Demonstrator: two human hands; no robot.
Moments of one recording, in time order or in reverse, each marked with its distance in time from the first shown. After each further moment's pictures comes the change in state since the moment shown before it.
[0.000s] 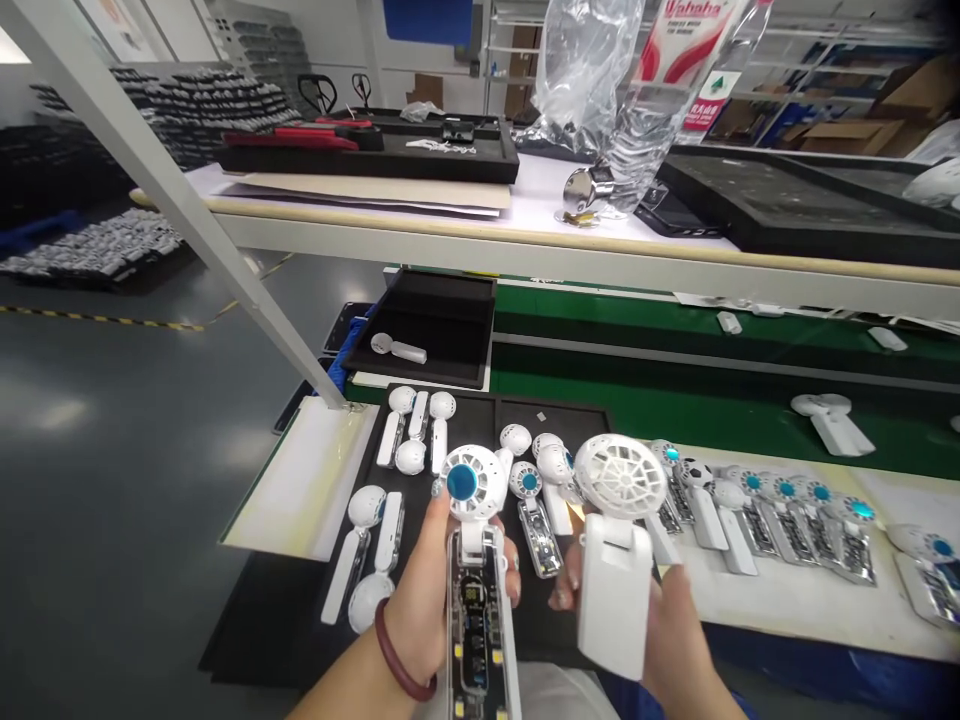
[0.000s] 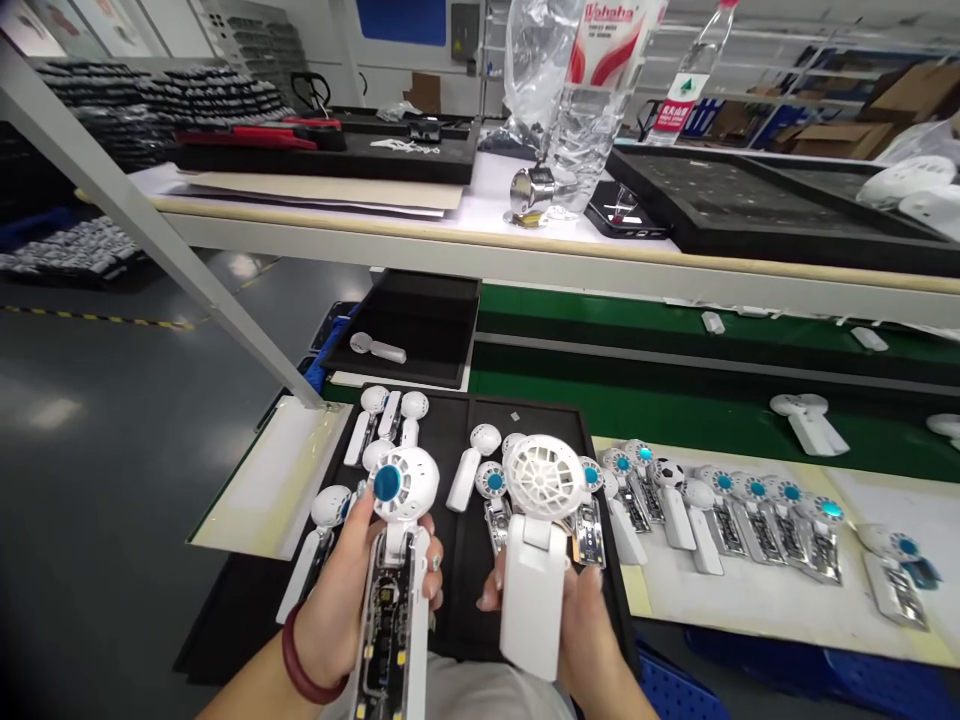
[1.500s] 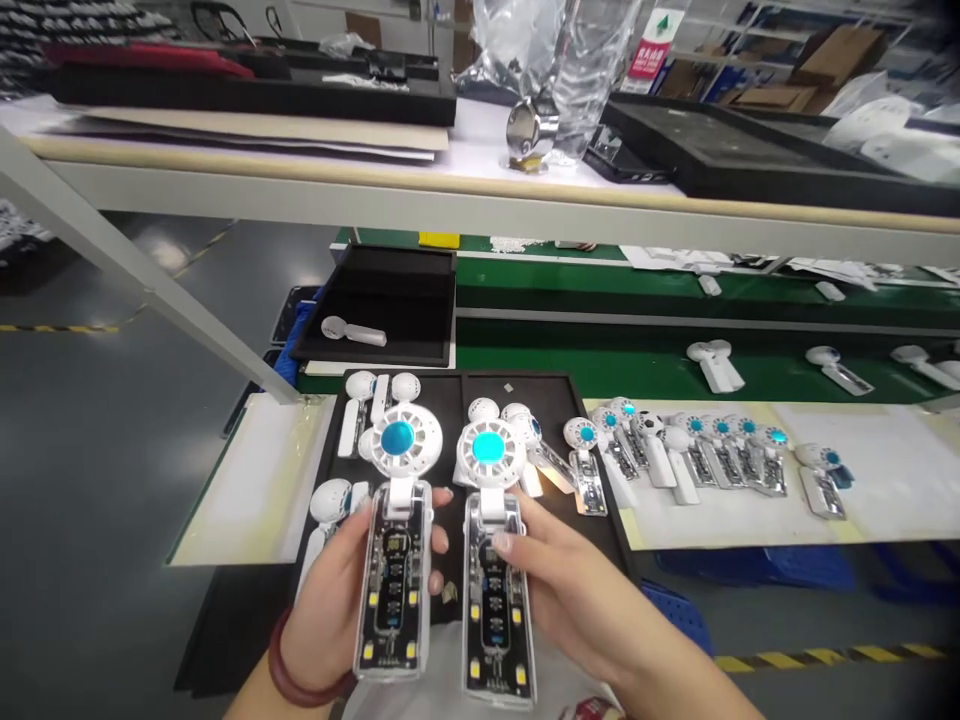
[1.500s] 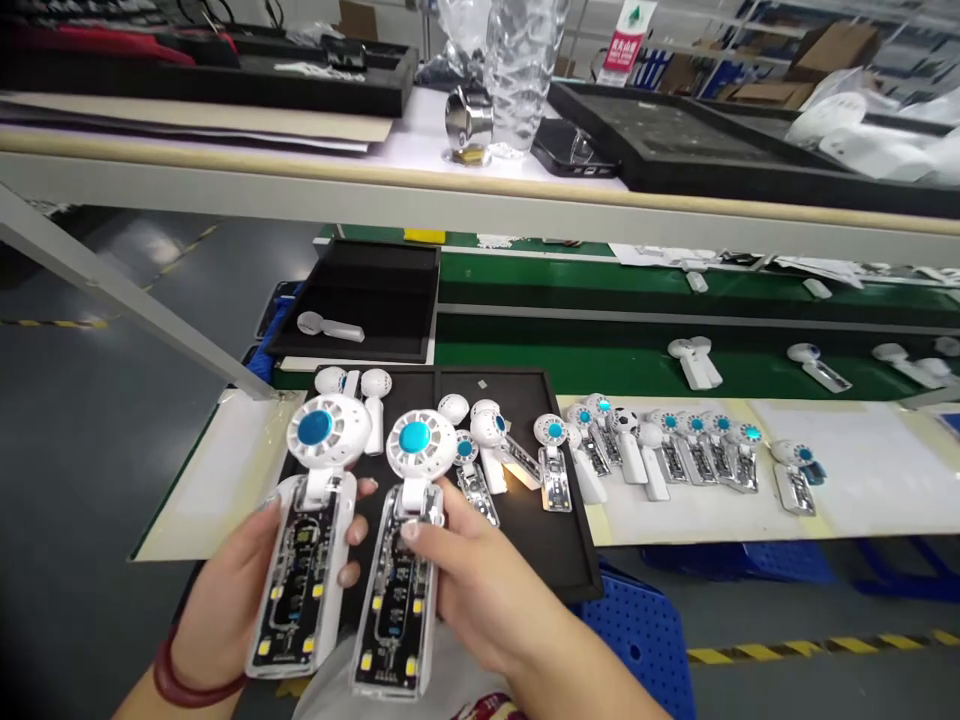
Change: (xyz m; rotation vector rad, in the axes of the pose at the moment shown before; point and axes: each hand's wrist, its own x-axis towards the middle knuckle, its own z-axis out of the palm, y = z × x) left_hand -0.013 0.018 -0.038 0.051 -0.127 -0.018; right_hand 0.012 -0.028 0.069 0.155 -0.040 0.263
